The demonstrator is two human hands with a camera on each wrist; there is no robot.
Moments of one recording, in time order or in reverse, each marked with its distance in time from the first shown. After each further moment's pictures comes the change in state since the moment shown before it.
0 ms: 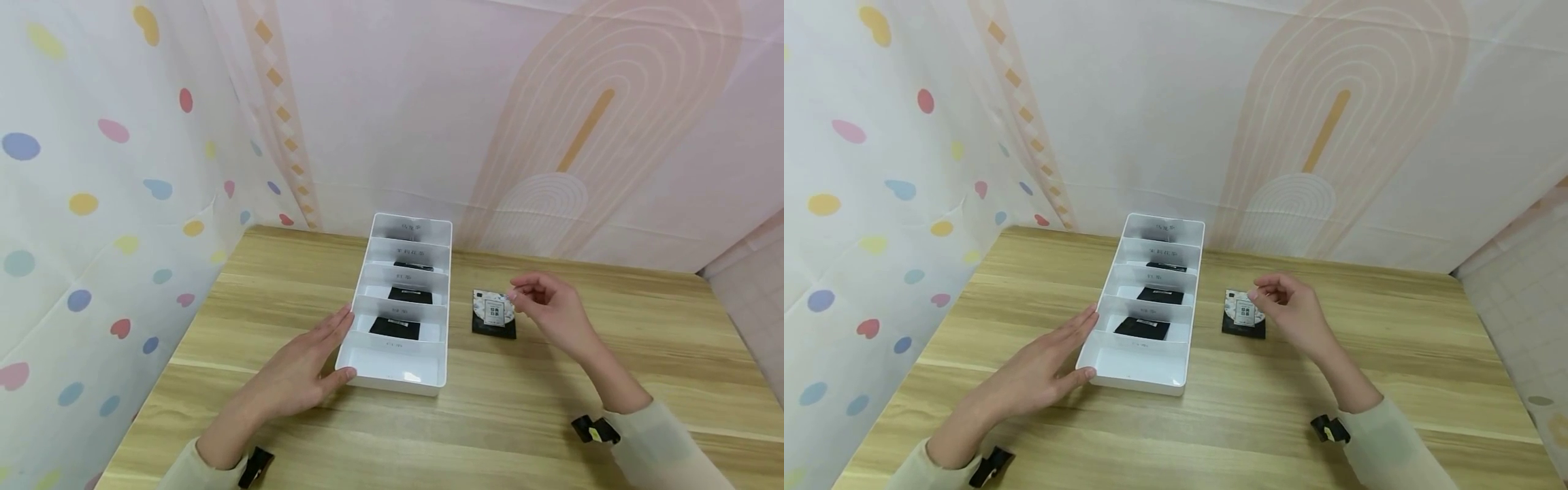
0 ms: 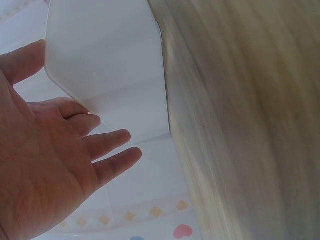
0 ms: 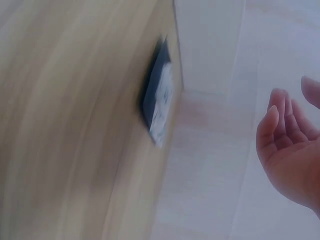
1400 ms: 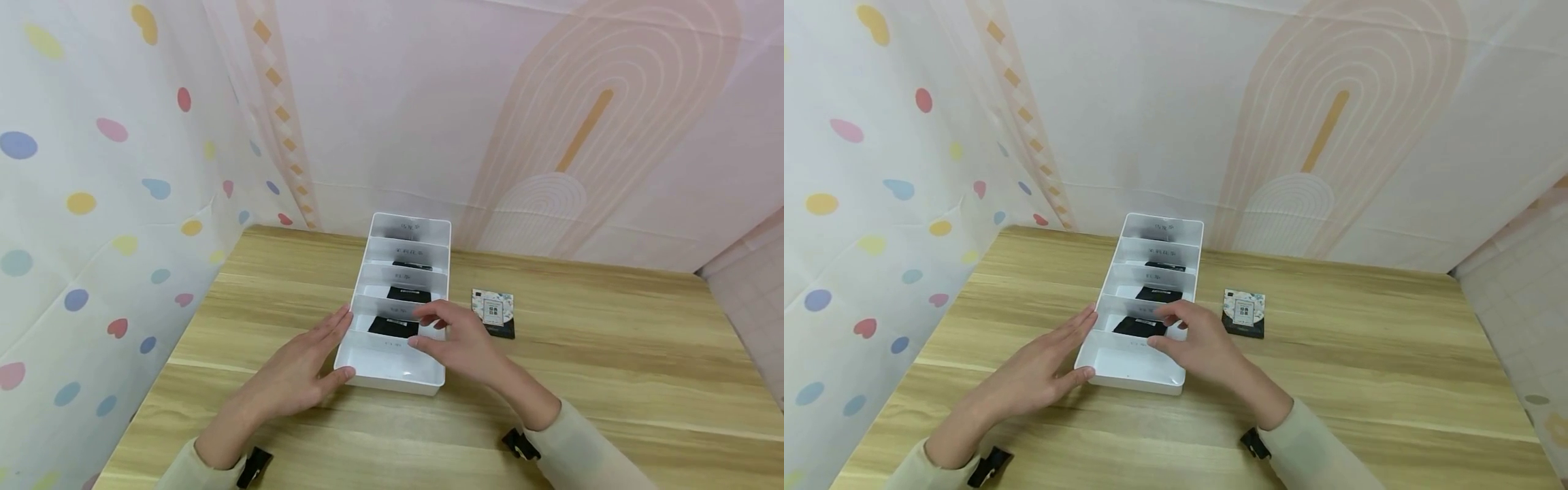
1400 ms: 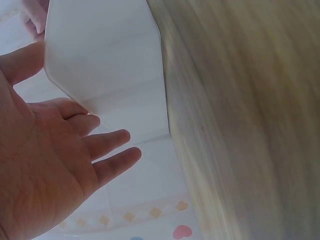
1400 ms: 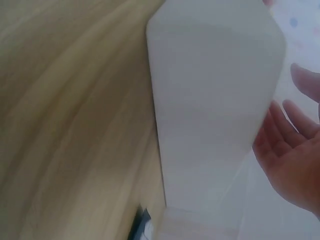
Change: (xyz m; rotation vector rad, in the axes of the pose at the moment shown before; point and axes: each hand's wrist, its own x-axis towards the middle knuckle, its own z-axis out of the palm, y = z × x) left_hand -0.001 0.000 -0.001 -0.008 0.011 0.003; right_hand -0.009 -0.045 0.113 -0.028 -0.248 -0.159
